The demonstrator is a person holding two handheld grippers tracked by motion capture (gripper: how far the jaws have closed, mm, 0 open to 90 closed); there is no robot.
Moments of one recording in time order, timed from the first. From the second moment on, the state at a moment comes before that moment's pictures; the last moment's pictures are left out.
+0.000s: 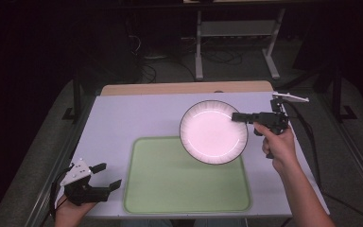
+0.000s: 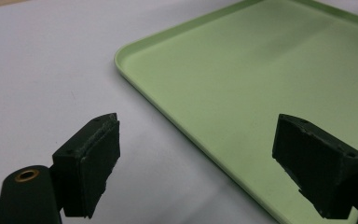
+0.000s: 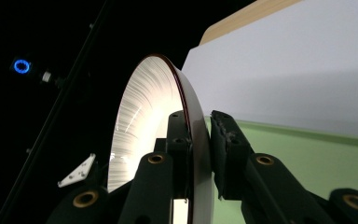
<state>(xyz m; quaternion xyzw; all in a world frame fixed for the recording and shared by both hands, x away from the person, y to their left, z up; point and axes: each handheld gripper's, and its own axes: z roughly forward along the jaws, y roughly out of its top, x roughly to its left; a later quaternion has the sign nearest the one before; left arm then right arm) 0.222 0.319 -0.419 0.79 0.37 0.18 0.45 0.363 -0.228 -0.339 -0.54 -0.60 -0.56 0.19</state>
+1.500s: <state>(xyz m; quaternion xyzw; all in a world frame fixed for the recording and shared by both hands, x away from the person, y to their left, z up) 0.222 0.319 -0.419 0.79 0.37 0.17 0.45 0.365 -0.148 -0.405 -0.54 -0.65 -0.49 0.21</state>
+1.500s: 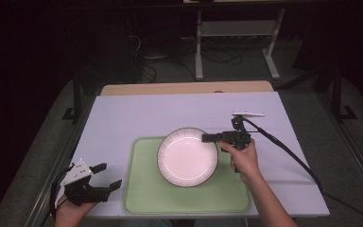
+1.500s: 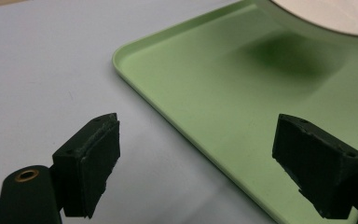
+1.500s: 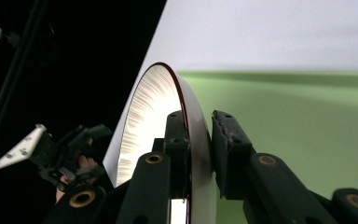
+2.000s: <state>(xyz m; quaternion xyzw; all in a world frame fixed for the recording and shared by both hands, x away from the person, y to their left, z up) 0.223 0.319 -0.419 0.79 0.37 0.17 0.46 0.364 -0.132 -0.431 -0.55 -0.66 -0.46 0.21</state>
